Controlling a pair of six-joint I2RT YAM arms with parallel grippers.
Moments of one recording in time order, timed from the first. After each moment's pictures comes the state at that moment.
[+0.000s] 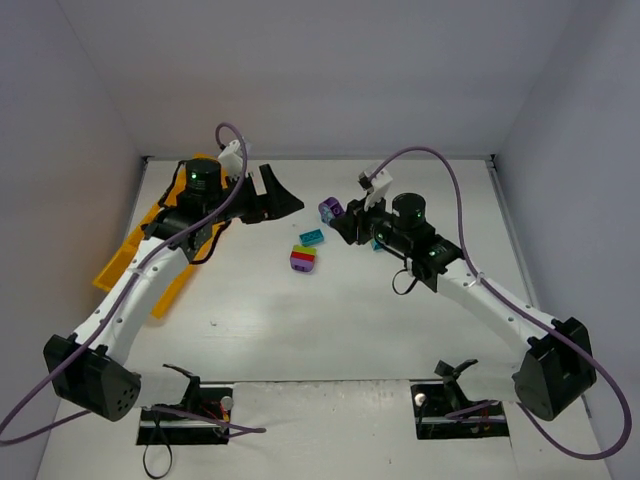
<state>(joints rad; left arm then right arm) -0.36 1.28 1.29 -0.40 0.47 -0.60 0.55 1.27 0.93 0.11 -0.25 0.12</state>
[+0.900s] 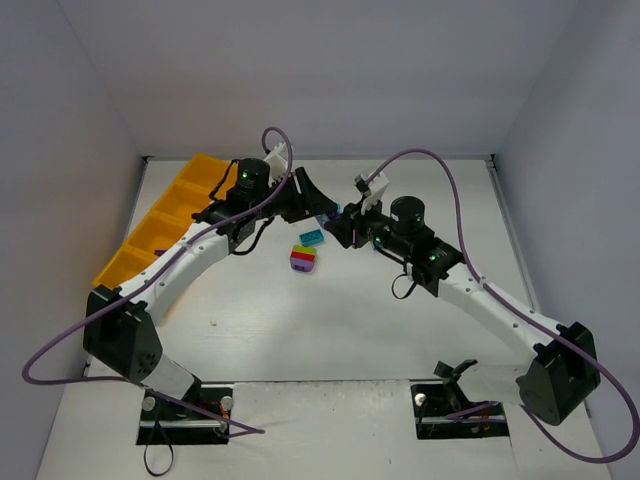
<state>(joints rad) -0.52 1.51 1.33 -0.16 0.45 -0.79 0.61 1.24 0.93 0.12 -0.26 0.13</state>
